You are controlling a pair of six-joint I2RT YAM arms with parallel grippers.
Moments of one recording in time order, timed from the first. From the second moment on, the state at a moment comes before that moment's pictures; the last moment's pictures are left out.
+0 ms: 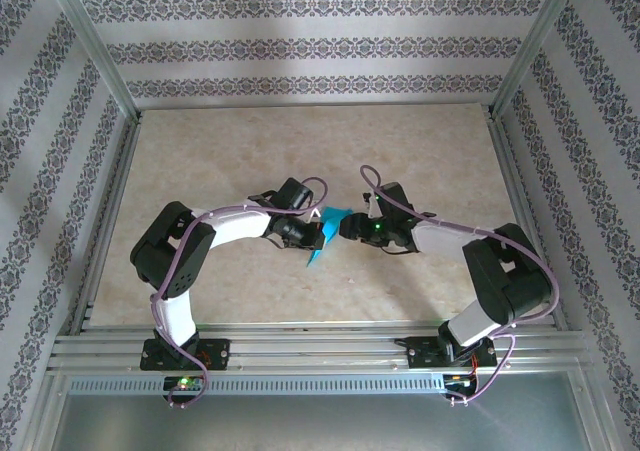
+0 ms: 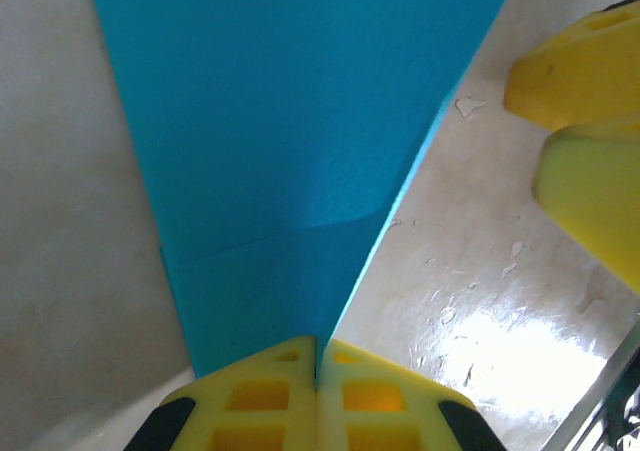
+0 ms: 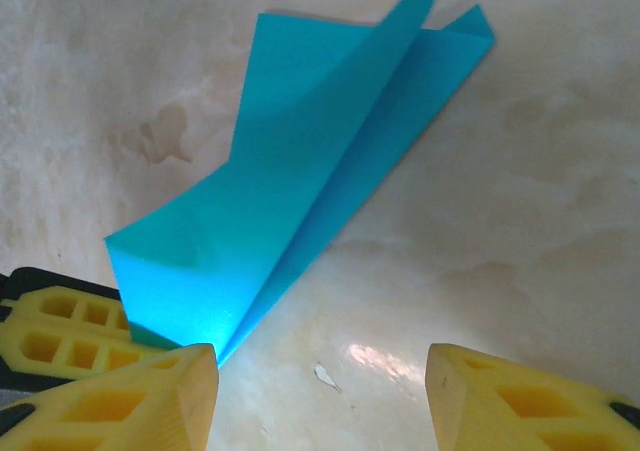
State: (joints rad) left arm -0.61 1.84 1.07 -0.33 0.49 -0.48; right arm 0.44 1.57 0.71 -0.05 -0.42 0.64
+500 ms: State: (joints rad) left arm -0.59 1.84 1.04 -0.26 0.55 -0.56; right arm 0.47 1.68 0.82 -0.08 -0.40 0.60
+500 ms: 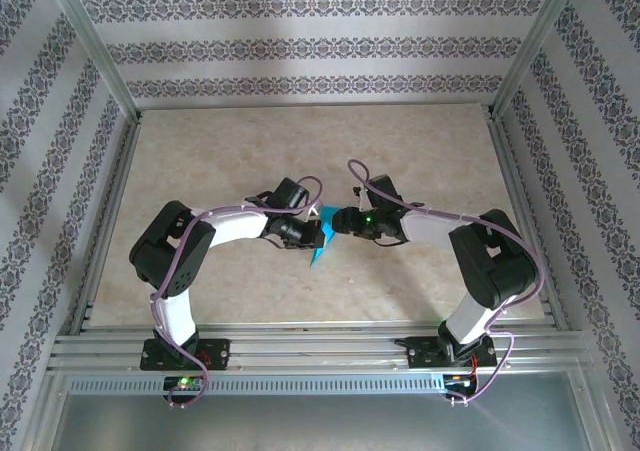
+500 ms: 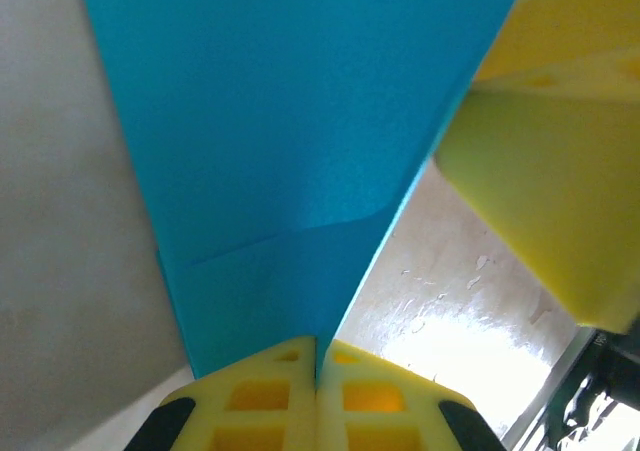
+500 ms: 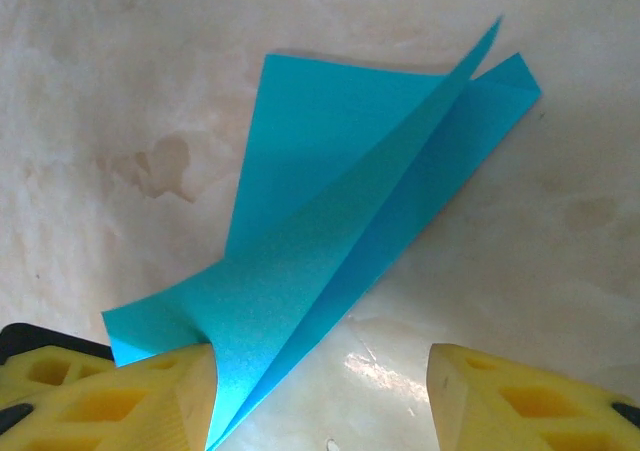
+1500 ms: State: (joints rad) left arm -0.57 1.87 1.00 -0.18 0.59 -0.61; right arm 0.49 1.79 0.95 -0.23 -0.36 0.63
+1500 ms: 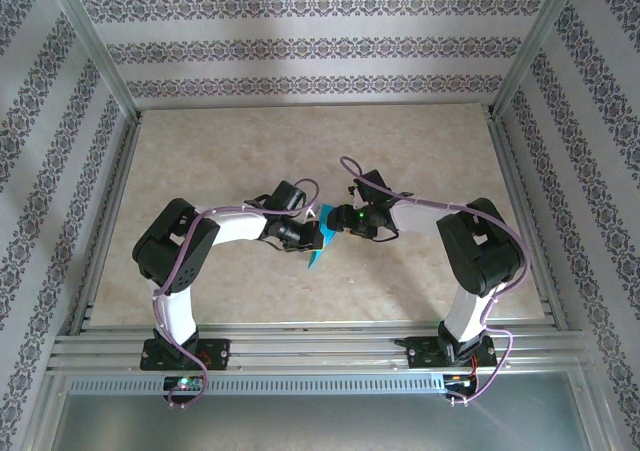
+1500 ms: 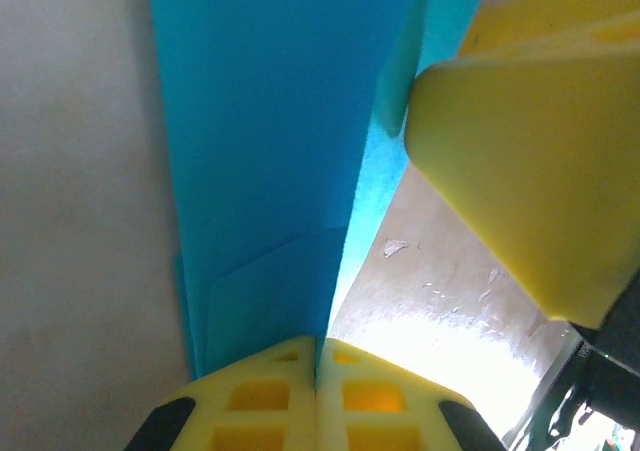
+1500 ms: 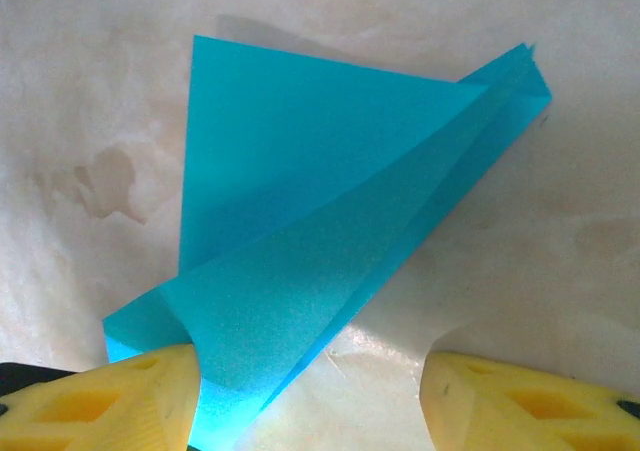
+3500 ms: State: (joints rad) left arm -0.62 1.74 0.96 -0.25 0.40 -0.53; right arm 0.51 1.89 1.11 -0.44 -0.27 0.68
